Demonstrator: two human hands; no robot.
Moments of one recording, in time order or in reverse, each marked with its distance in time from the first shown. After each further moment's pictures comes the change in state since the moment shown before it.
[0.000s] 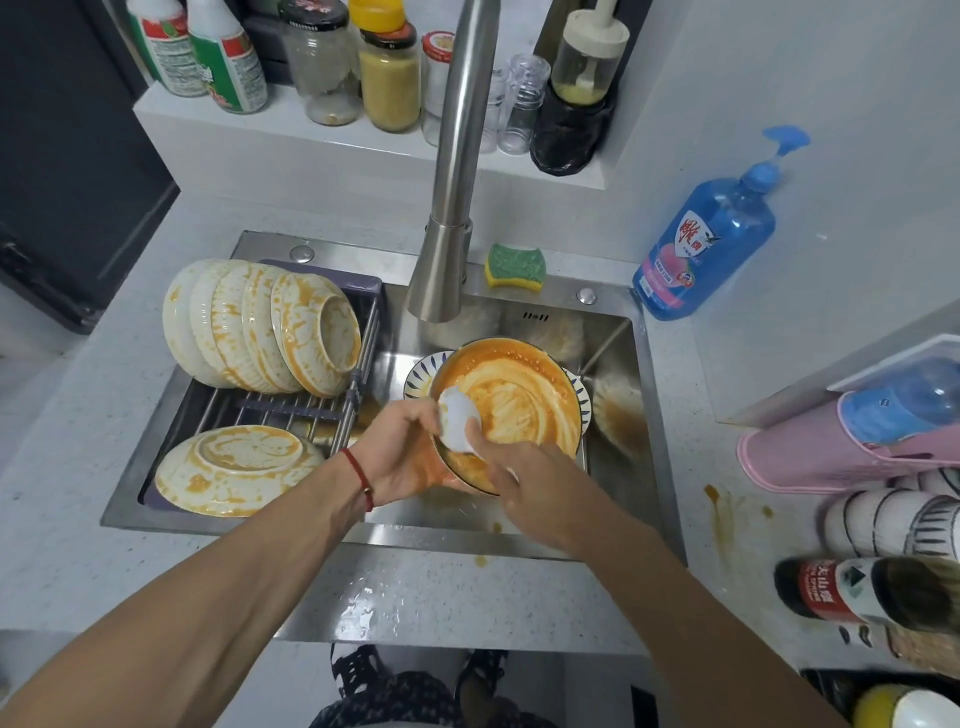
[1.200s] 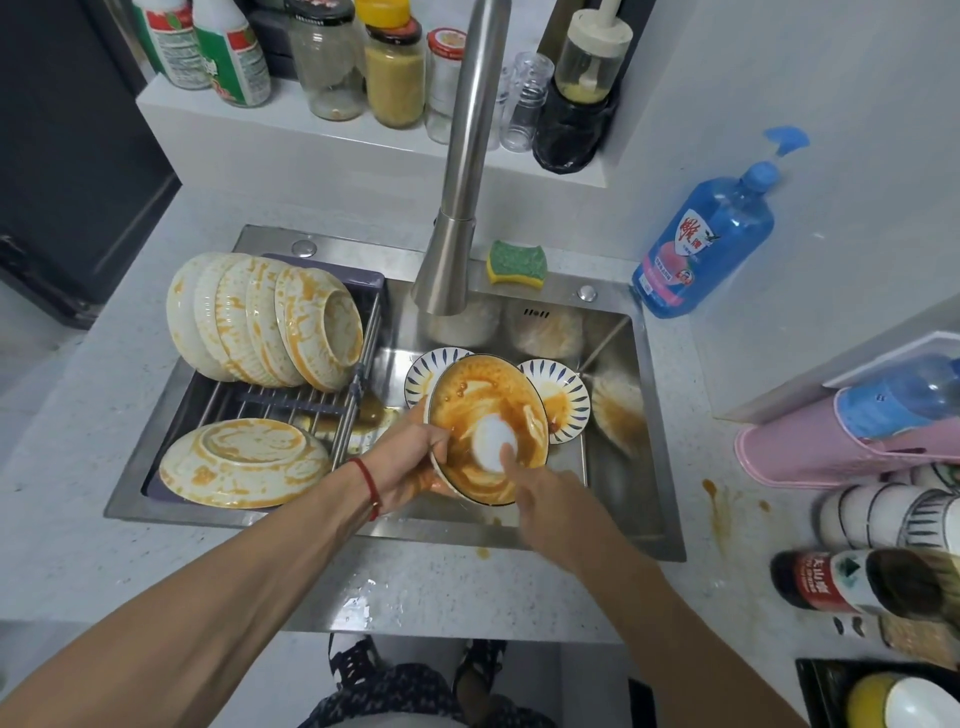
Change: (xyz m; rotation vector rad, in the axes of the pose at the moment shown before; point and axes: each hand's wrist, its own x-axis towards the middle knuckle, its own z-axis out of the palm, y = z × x) left_hand -0.001 -0.020 -0.005 0.240 0.279 0.101; right_hand -0.015 0.022 0.031 -0.111 0.000 0.203
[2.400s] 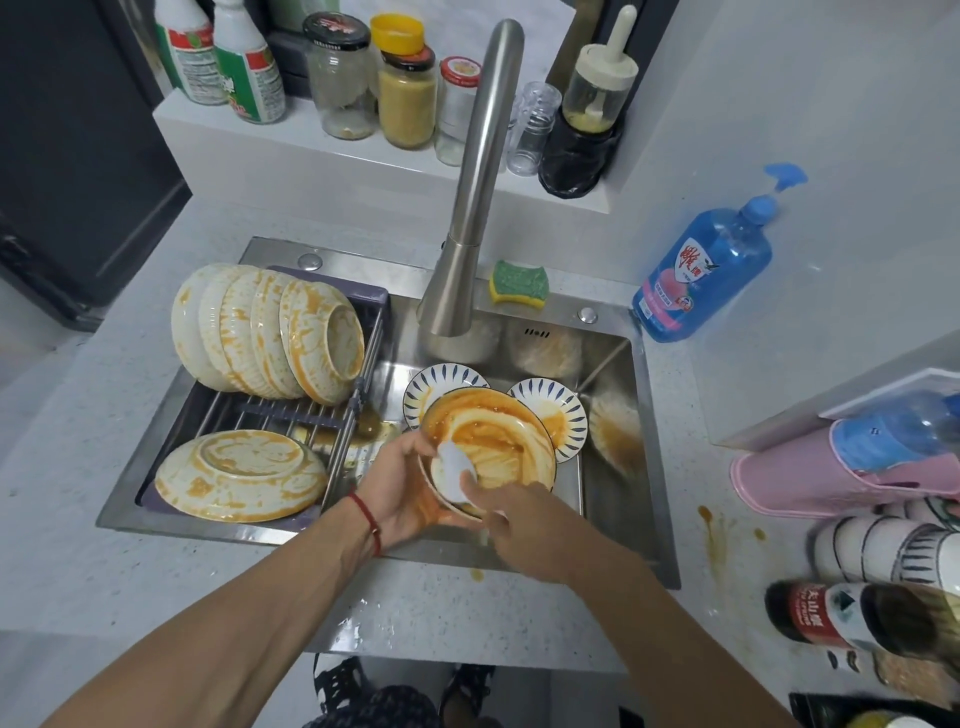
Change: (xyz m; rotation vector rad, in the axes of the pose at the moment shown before) left_hand 0.005 -0.017 -0.010 -0.256 -0.055 -0.091; right_hand 0.010 -0.019 -0.018 0.017 -0.246 -0.149
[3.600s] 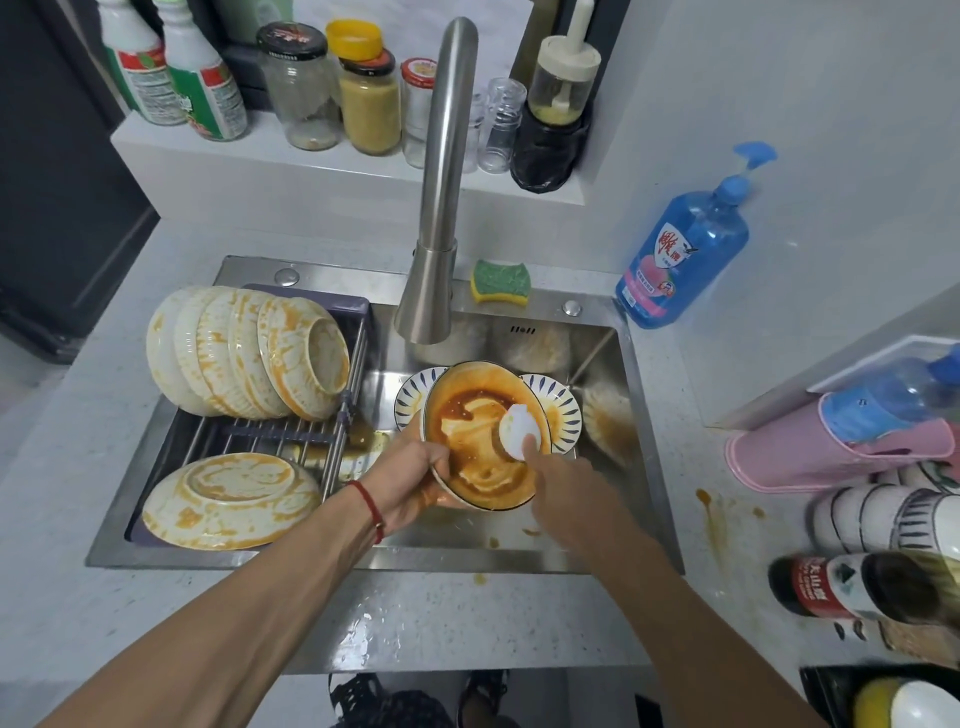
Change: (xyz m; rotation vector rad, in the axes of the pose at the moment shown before) left_hand 0.001 0.018 0.025 0.230 0.079 0.119; right_hand 0.000 0.024 -0.013 -0.040 0.269 0.290
